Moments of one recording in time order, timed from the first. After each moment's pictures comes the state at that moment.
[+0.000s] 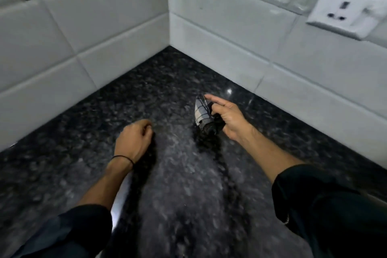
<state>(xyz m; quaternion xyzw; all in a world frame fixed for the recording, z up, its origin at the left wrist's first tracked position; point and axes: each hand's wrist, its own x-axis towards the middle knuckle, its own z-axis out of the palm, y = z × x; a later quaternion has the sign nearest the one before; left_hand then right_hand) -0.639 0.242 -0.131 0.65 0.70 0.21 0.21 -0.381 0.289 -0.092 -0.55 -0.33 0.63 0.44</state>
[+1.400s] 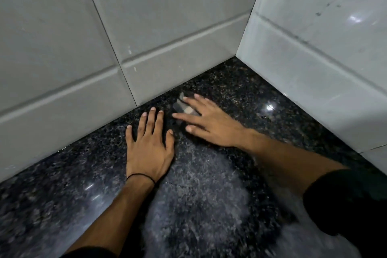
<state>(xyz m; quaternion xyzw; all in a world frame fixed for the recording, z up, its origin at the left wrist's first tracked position) -0.735 0.371 -0.208 0.59 0.79 0.13 0.07 -0.554 0.494 -0.192 -0.29 -0.95 0.08 0.01</state>
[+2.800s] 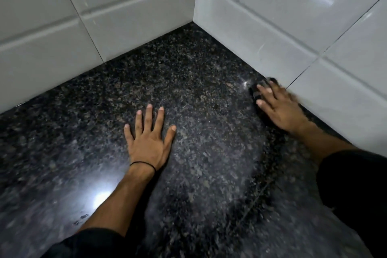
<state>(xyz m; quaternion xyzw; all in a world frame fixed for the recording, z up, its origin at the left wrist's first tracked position) -0.611 0.236 -0.201 0.59 0.78 0.09 0.16 -0.249 0.377 -0.166 -0.65 -0.76 0.07 -0.02</state>
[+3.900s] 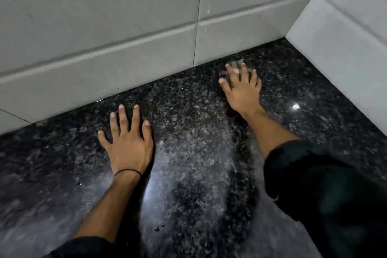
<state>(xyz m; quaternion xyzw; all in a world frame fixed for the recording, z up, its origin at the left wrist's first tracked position) -0.822 0.193 -0.210 0.38 0.91 0.14 0.08 -0.625 0.435 -0.198 -0.58 -0.80 0.09 0.06</state>
